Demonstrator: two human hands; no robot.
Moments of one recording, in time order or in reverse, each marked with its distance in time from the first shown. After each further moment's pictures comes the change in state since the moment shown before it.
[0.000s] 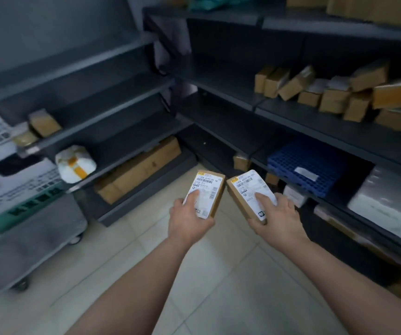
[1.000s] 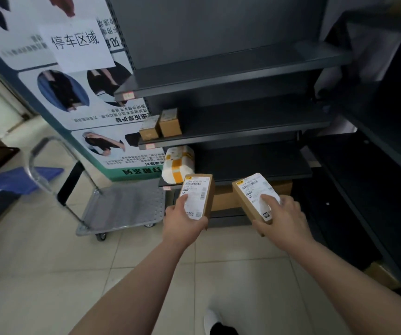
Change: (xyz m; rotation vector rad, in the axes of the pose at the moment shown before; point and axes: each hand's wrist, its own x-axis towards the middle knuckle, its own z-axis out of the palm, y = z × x) left_hand 0.253 -0.175 -0.190 -0.256 0.478 -0.606; right_hand 0.366 -0.320 0.053 0.008 -0.156 -0.612
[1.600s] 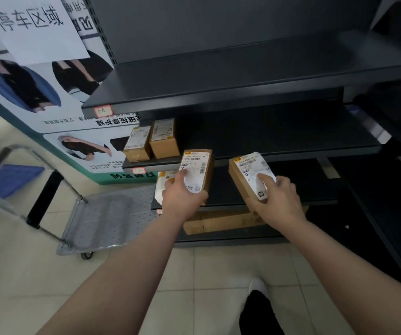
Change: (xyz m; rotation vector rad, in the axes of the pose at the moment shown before) left_hand 0.279 0.072 -0.007 0.067 0.026 0.005; right_hand 0.266 -0.064 0.007 0.053 0.005 0.045
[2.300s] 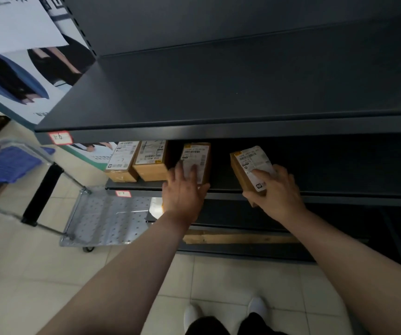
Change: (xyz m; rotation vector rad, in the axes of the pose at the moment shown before) left_hand 0.155 0.055 0.049 0.570 0.135 0.220; right_hand 0.217 0.012 0.012 -0.074 -0.178 -0.170
